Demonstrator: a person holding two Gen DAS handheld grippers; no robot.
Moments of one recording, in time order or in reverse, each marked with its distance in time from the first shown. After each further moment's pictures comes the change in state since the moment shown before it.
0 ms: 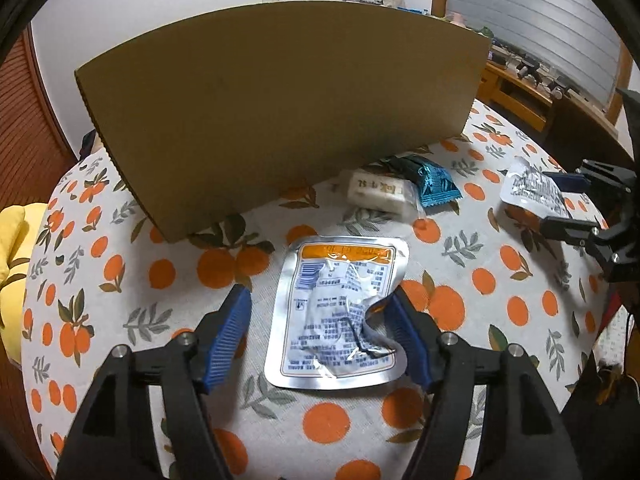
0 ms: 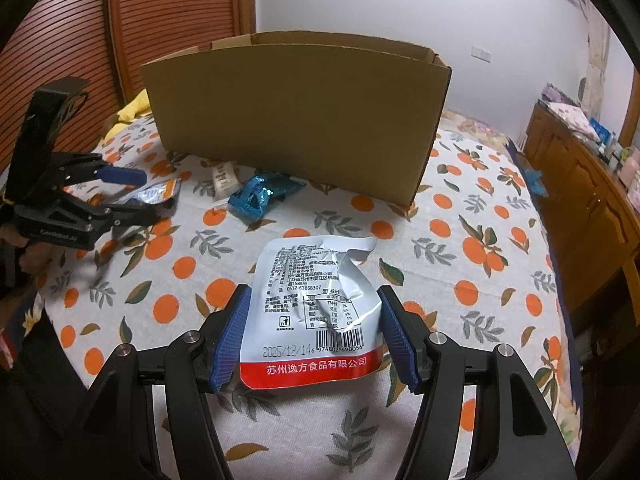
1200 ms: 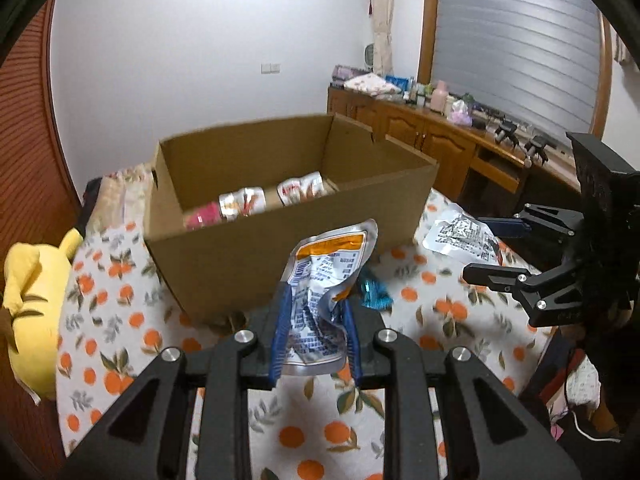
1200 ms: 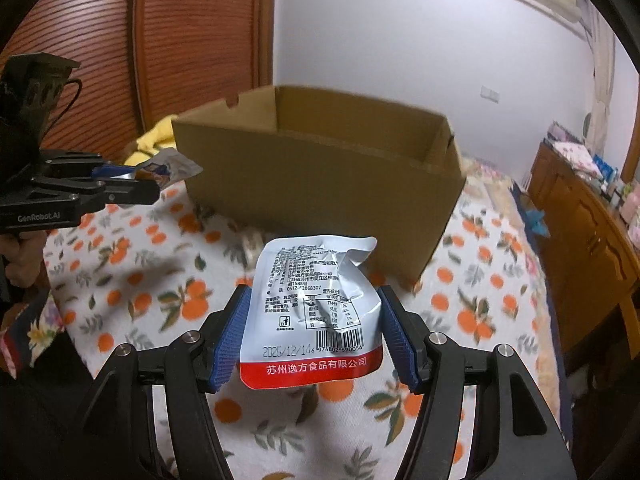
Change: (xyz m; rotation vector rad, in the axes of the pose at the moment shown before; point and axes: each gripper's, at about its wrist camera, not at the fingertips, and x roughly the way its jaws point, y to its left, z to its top) left arm -0.090 -0.007 0.045 -0.024 -0.252 -0.048; right arm -0.033 0.018 0.045 -0.070 -0.134 0.010
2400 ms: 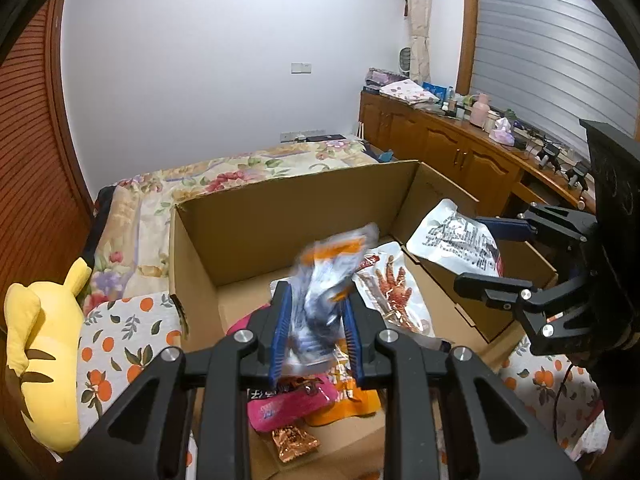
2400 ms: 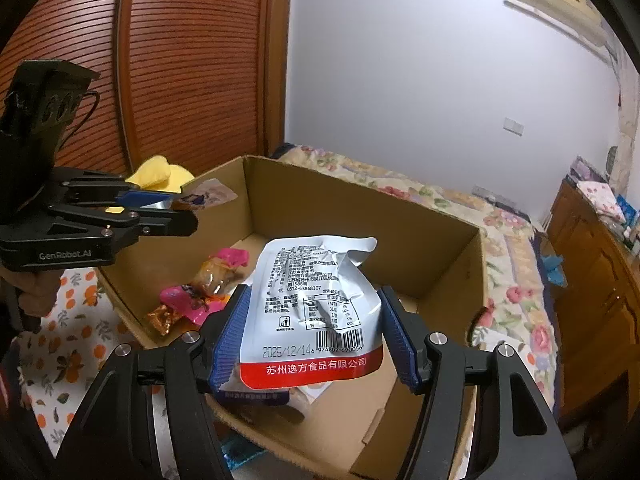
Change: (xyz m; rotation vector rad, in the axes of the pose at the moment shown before) left arm 0.095 0.074 0.102 -0.052 0.013 0.080; right arm 0.098 -0.049 0.132 -0.050 -0.059 0.064
